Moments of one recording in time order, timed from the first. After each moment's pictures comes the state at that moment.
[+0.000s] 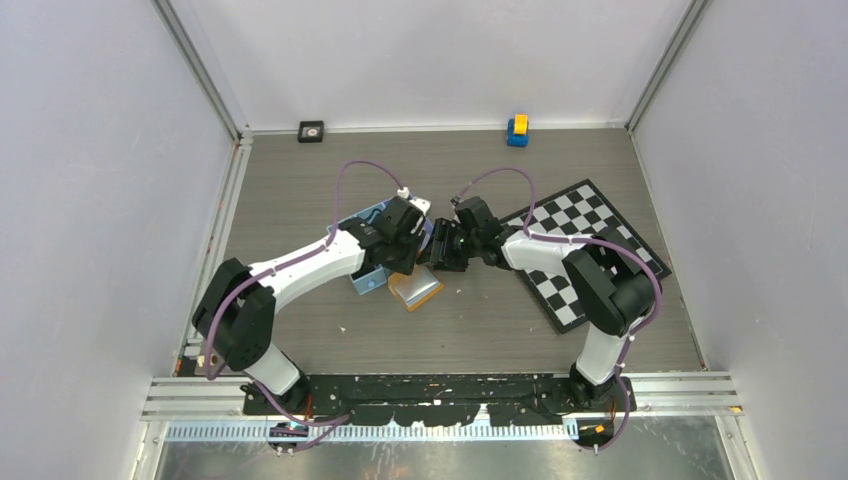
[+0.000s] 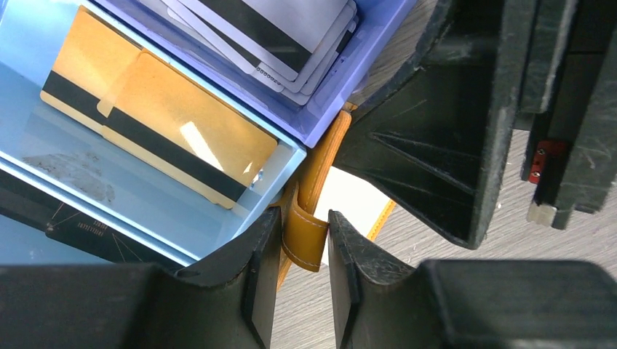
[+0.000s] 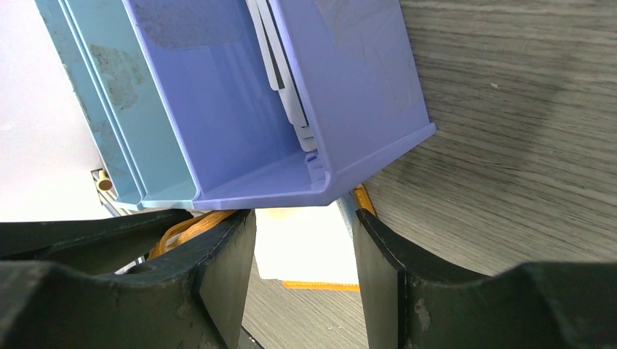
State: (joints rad) left arm -0.74 1.57 1.10 -0.52 -0.09 -0.28; right arm 0.64 1.78 0.96 0.04 -0.32 0.83
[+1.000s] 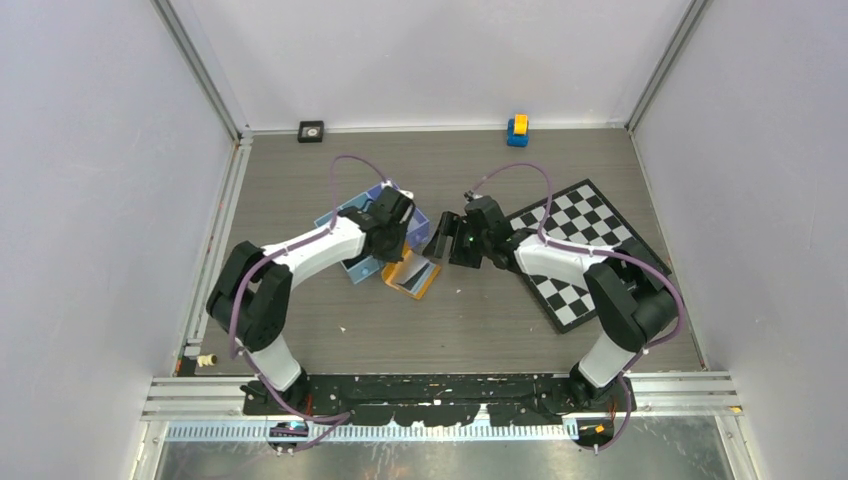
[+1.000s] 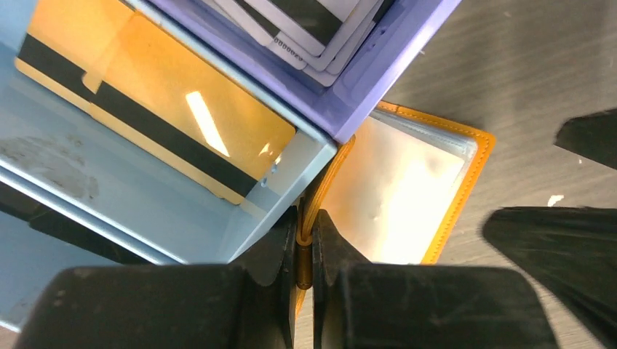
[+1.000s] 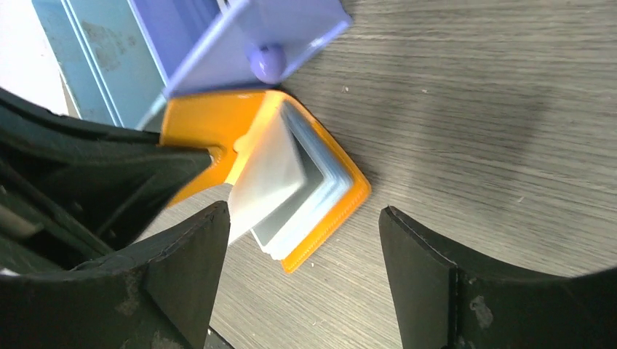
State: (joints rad) left arm -0.66 1.69 1.16 -0.55 -0.16 -0.31; right arm 0.63 1.66 0.91 0.02 -0.19 0.80
